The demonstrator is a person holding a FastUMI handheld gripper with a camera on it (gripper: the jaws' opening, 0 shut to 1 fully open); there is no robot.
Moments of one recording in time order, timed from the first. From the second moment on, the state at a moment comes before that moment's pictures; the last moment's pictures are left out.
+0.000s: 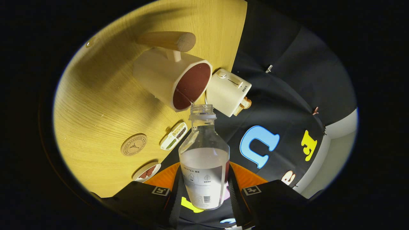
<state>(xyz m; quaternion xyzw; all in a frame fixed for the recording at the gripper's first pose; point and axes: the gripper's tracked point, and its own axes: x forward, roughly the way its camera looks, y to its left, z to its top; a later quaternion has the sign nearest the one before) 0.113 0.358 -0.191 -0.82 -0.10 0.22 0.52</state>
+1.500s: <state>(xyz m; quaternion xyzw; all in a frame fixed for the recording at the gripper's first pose) 0.121 0.381 -0.172 -0.85 -0.16 0.22 0.45</state>
